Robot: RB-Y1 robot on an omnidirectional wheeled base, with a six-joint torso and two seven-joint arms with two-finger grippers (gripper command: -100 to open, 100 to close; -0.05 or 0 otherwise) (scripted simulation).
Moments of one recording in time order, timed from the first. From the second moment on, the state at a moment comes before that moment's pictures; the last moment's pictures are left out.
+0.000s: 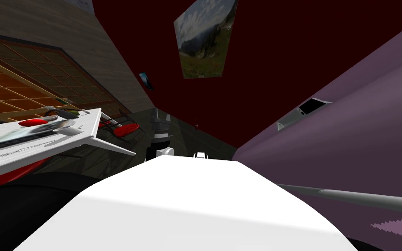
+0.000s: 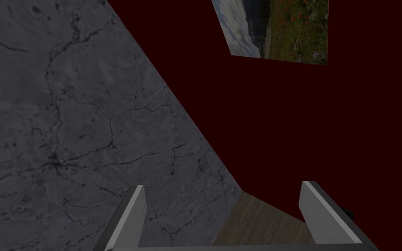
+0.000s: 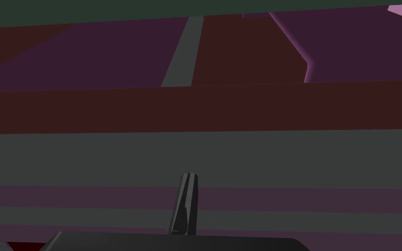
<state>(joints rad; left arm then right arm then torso) 0.52 -0.01 -0.06 -2.40 0.08 -0.36 -0.04 1.79 -0.19 -1.43 -1.70 -0.11 -1.18 1.31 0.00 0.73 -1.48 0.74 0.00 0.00</state>
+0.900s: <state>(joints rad) 0.52 -0.01 -0.06 -2.40 0.08 -0.36 -0.04 1.82 -0.10 -1.42 -1.69 -0.08 -1.16 1.28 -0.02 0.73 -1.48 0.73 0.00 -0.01</state>
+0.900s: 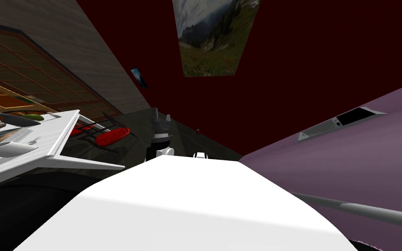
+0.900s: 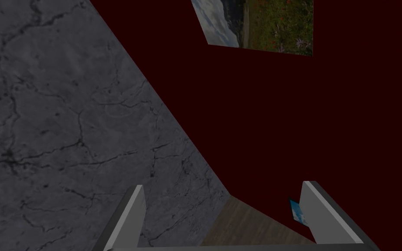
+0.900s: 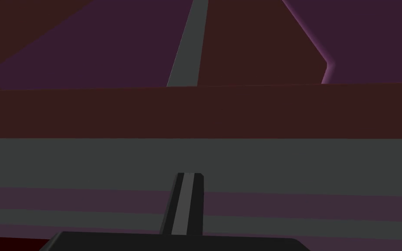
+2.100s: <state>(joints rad) 0.52 -0.01 -0.06 -2.40 0.08 -0.36 -0.04 1.62 -0.11 -1.27 -1.52 -0.01 -1.00 1.35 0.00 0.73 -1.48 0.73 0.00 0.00</state>
